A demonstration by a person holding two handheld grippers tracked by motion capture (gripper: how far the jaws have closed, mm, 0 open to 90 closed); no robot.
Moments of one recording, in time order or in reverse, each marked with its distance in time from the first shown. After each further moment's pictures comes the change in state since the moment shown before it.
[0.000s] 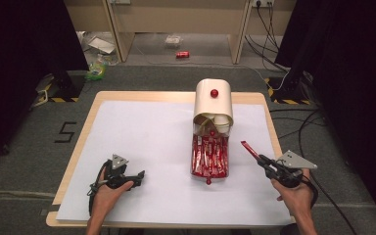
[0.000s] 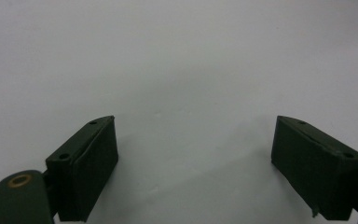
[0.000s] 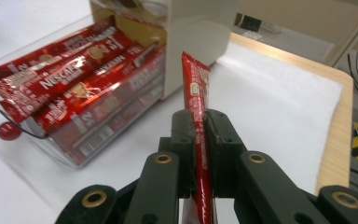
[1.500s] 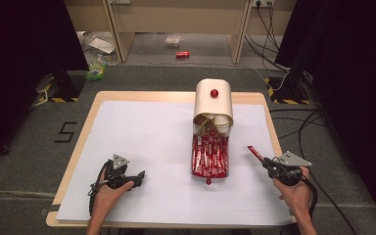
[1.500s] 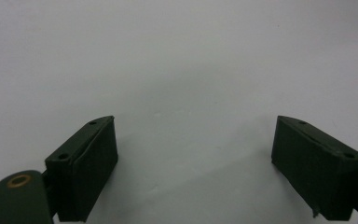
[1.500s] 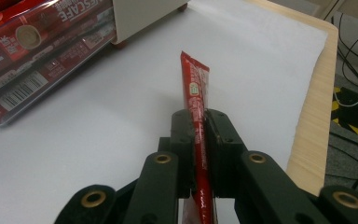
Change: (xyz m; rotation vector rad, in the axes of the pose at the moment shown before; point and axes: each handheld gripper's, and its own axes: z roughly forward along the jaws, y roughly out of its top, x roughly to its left) left arm -0.001 0.000 0.001 0.002 0.007 0.007; right arm -0.021 -0.029 0.022 0.129 -0.076 0.013
